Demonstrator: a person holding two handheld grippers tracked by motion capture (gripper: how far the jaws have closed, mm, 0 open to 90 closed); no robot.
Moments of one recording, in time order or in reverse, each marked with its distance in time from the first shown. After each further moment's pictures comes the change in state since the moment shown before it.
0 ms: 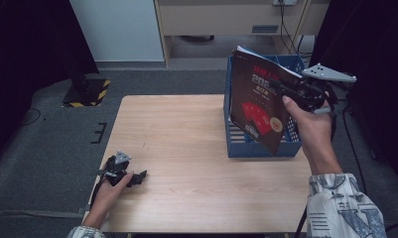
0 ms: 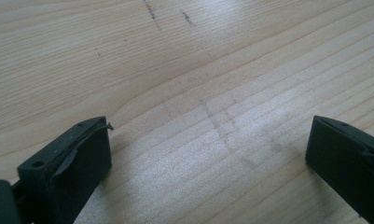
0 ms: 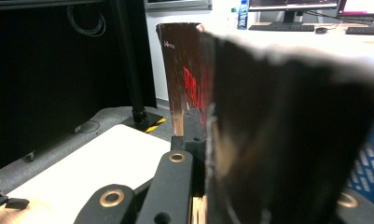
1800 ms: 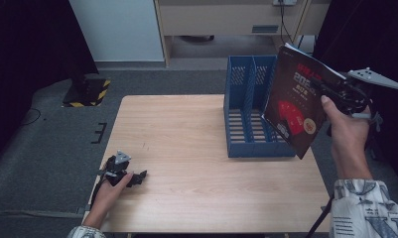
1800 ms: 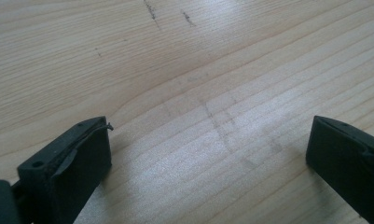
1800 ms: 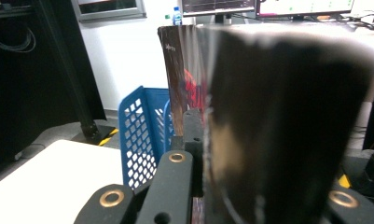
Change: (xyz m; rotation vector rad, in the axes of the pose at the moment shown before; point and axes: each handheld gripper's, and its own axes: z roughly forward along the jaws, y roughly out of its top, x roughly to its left) left arm 0.000 0.000 0.000 0.003 0.001 0.000; right arm -0.058 -0.007 -0.054 -0.026 -0.232 0.076
